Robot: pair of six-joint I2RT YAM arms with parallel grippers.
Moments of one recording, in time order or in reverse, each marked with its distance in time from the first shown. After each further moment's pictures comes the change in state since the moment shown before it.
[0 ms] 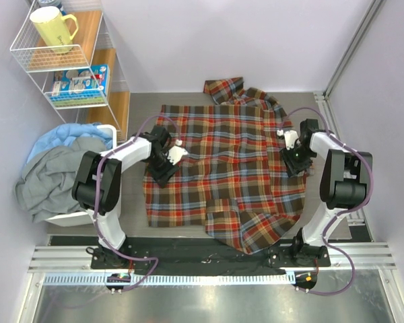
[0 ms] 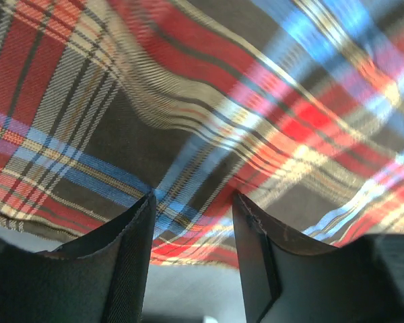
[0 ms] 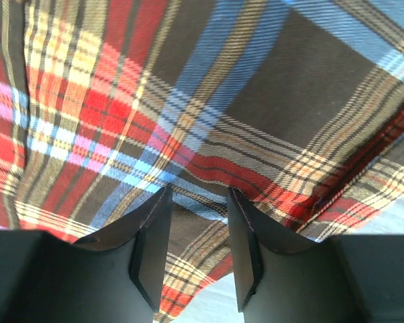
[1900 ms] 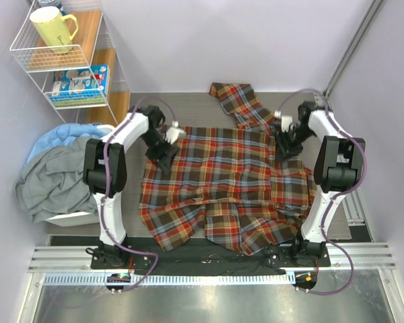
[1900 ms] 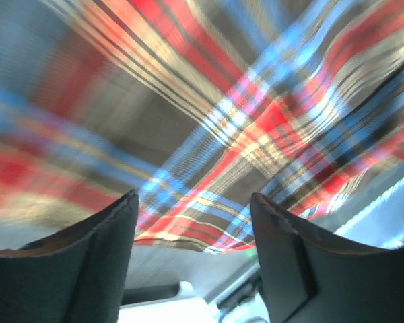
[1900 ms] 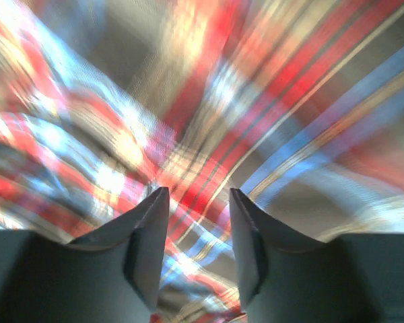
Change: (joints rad) left arm 0.078 0.203 0.351 -0.410 0.172 0.024; right arm 0.018 0.171 0.288 -0.306 -0.282 0.069
